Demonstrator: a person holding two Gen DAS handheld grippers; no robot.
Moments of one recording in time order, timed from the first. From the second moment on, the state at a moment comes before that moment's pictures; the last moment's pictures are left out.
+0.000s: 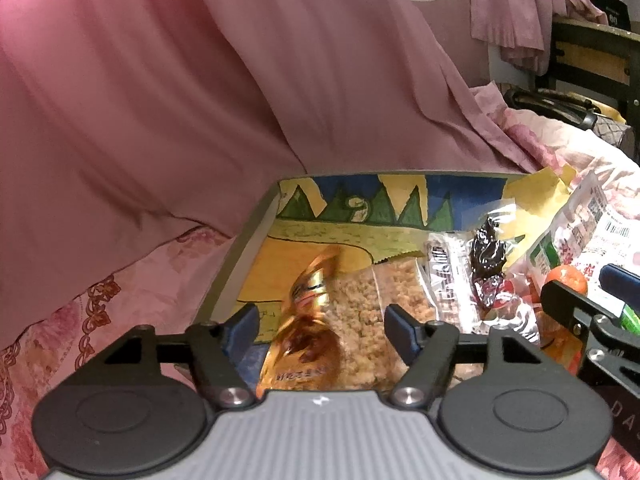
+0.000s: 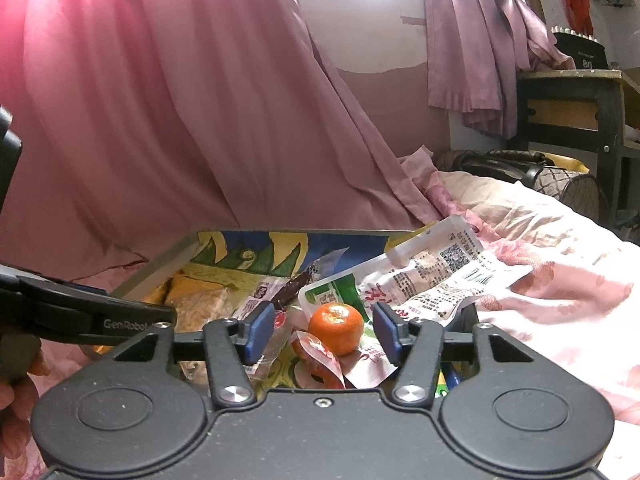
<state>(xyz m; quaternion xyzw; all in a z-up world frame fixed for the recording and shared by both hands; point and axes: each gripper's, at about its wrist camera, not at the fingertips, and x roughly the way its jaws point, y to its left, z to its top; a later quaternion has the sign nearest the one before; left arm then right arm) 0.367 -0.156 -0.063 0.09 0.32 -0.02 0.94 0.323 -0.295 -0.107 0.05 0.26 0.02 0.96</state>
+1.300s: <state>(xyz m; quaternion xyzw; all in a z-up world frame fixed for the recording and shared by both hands) 0.308 -0.092 -0.007 0.00 0.28 0.02 0.96 0.273 -0.301 -0.051 0.06 0.20 -0.02 0.98</state>
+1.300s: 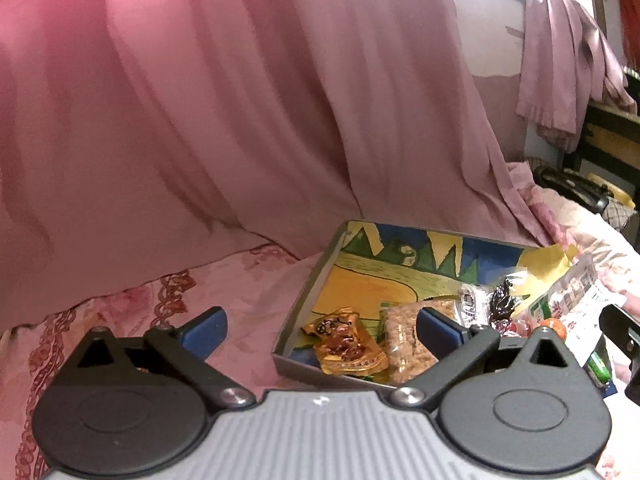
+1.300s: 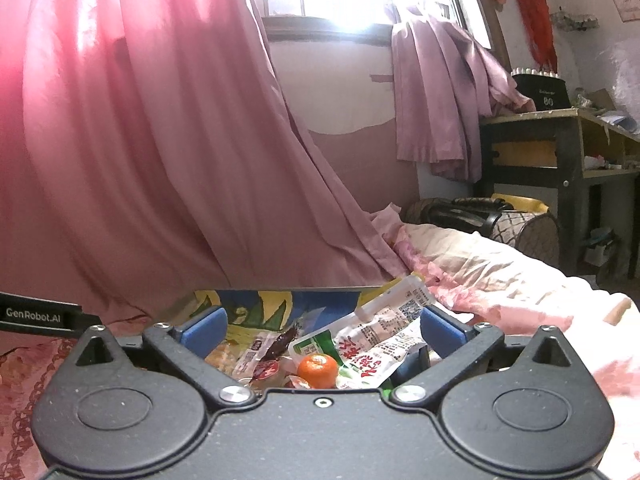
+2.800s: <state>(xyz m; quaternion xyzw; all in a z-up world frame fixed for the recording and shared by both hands) 0.150 -0.012 -0.030 -0.02 0.29 -0.02 0.96 0.110 -0.227 -0.018 0.06 0.27 -0.03 0.96</state>
